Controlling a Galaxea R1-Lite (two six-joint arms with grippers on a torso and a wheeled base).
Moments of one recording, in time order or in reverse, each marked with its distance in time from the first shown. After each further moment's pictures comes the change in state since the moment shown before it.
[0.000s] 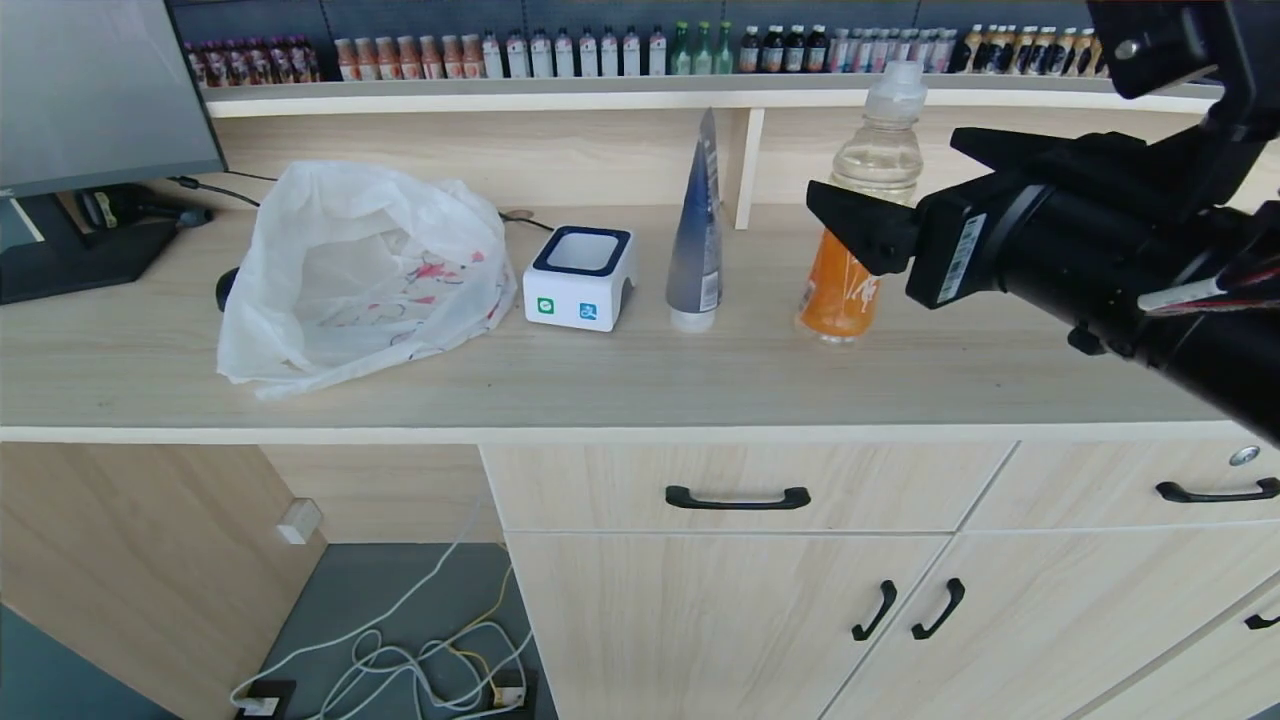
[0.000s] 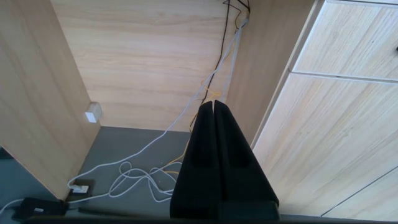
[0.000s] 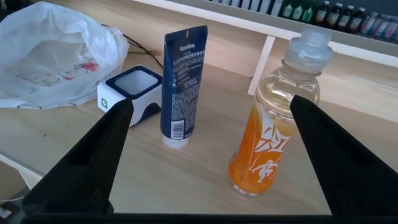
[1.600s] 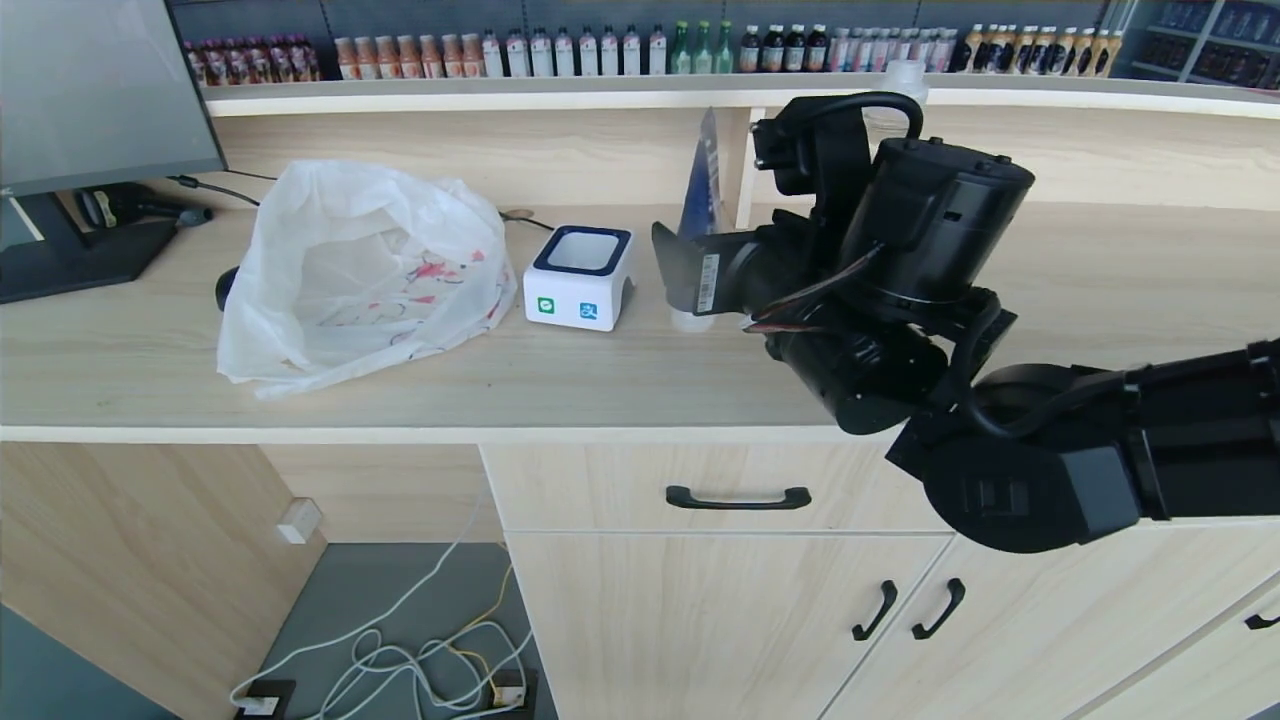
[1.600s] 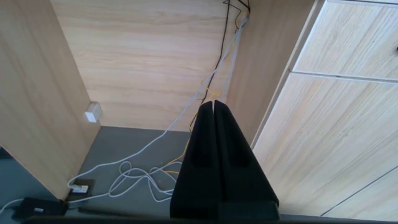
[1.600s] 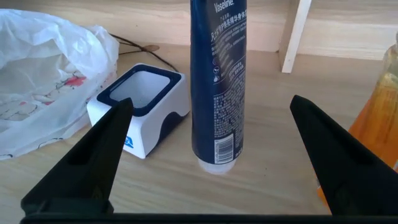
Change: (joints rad) left arm 0.000 0.000 0.000 0.000 0.000 0.000; right arm 0.048 0.443 -0.288 -0.160 -0.171 0.169
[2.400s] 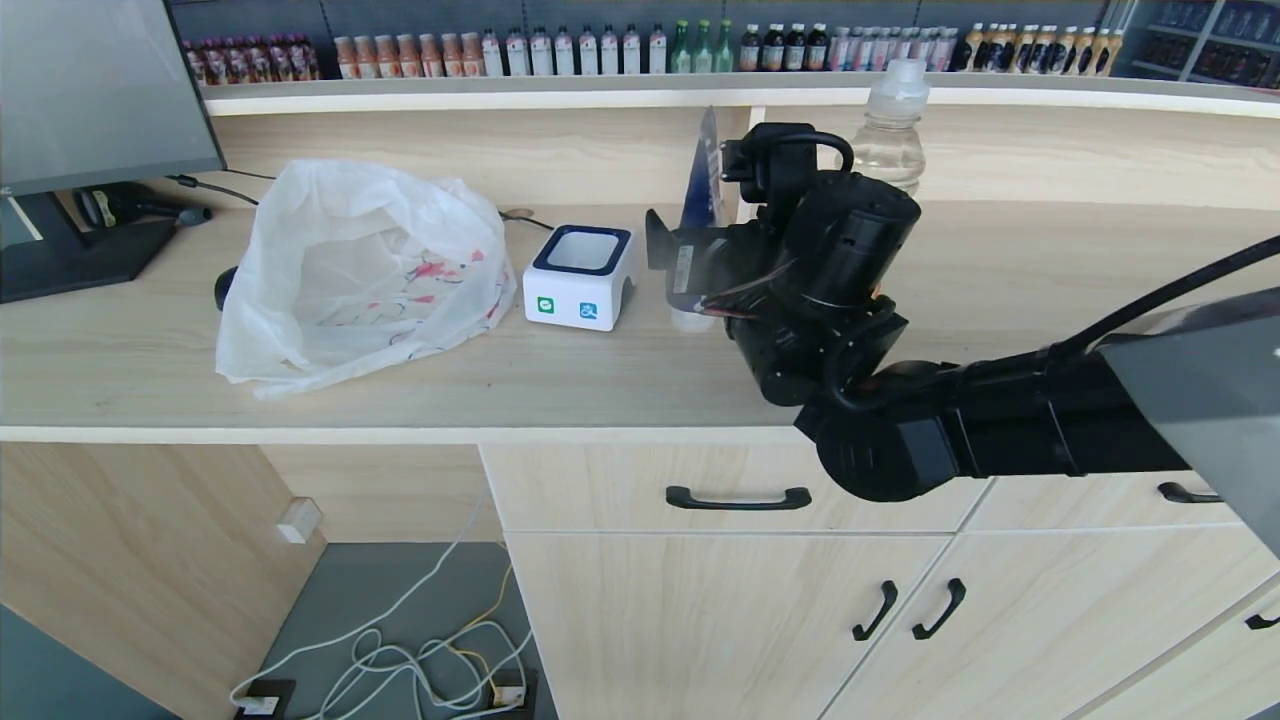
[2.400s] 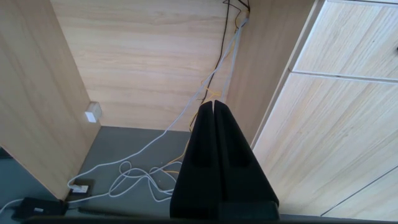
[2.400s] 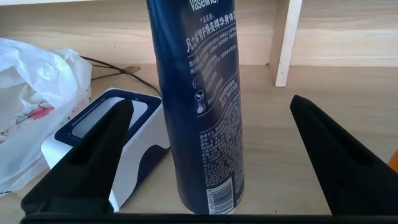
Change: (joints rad) left arm 0.000 0.000 0.000 0.000 0.000 0.000; right arm -0.057 0.199 -0.207 -0.090 -0.017 -0.006
